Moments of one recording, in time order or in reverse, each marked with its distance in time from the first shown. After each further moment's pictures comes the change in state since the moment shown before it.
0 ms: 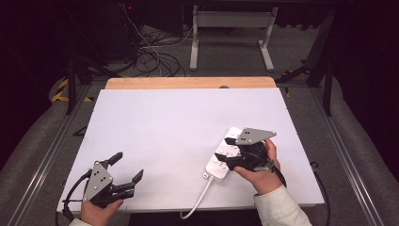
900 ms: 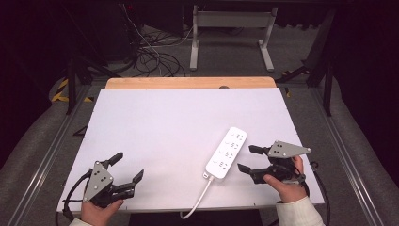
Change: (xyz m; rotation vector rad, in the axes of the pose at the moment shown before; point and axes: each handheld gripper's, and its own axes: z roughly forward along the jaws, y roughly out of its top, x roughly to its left) left arm 0.000 0.000 0.000 0.004 -0.008 -0.002; right arm -0.021 -0.066 -0.042 -0.122 0.010 0.092
